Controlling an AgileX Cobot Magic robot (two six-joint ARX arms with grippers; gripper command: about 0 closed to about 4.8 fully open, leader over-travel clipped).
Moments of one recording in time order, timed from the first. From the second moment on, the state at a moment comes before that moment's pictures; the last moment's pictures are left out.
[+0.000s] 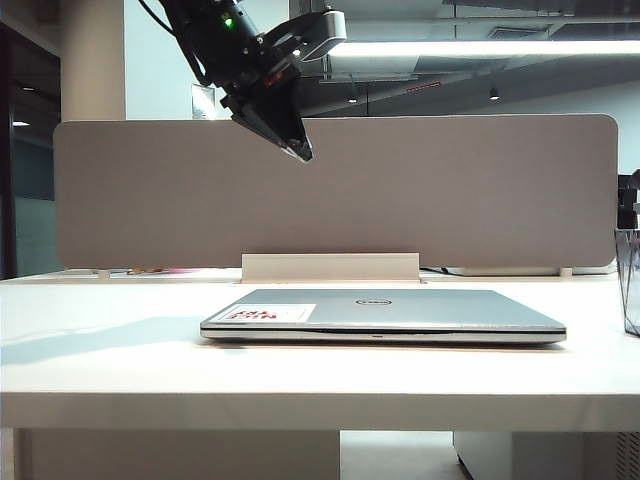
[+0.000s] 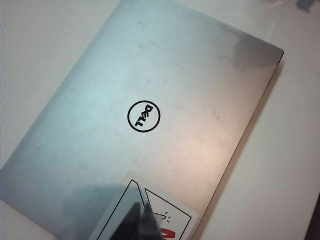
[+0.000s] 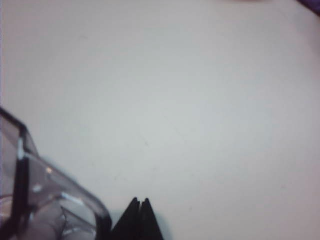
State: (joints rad) left arm -0.49 1.87 1.80 -0.83 0.36 0.54; right arm -0.22 1.43 0.53 0.42 0.15 -0.10
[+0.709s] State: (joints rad) left arm -0.49 1.87 1.80 -0.83 0.35 0.54; right arm -0.25 1.46 0.56 0.42 0.19 -0.13
